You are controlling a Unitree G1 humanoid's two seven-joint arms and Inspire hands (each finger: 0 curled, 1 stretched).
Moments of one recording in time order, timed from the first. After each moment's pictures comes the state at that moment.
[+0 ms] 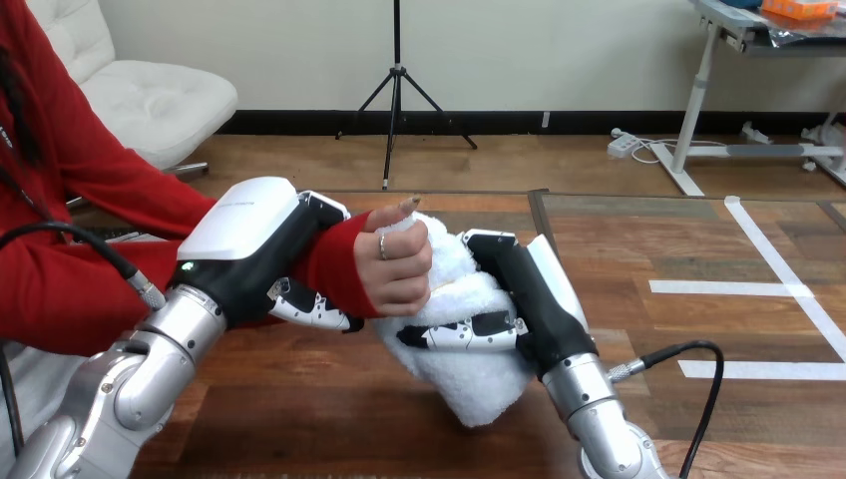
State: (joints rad) left arm -0.30 0.53 -0.17 0.30 0.57 -0.41 -0.05; right arm -0.51 -0.08 0.16 1.16 -0.35 -0.88 -0.23
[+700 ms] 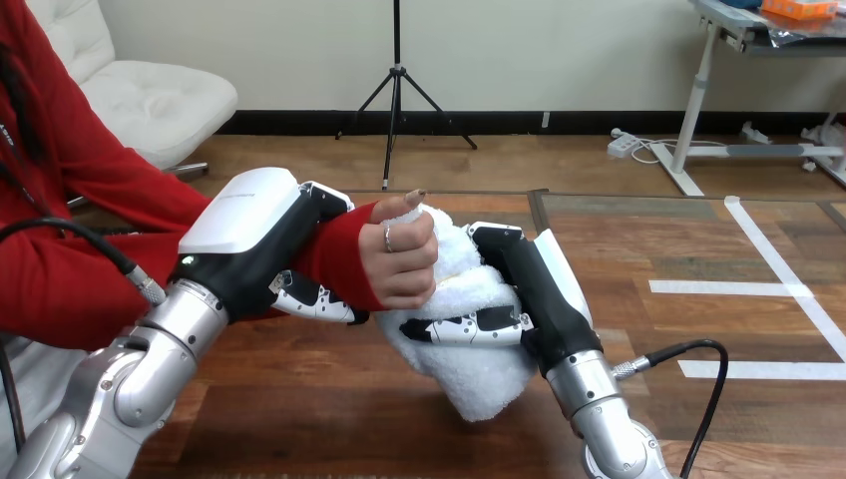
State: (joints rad) left arm -0.30 0.53 -0.16 0.28 0.56 -0.41 -0.04; right arm -0.49 -0.08 0.15 1.13 -0.31 -0.88 -0.20
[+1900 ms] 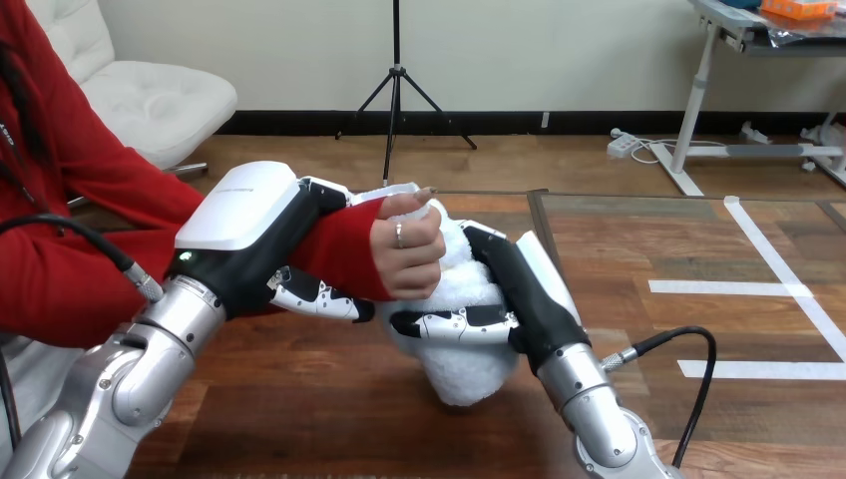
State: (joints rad) left arm -0.29 0.54 -0.16 0.25 0.60 -0.41 -0.03; right arm -0.46 -0.08 0.17 0.99 -0.32 -0.66 -0.13
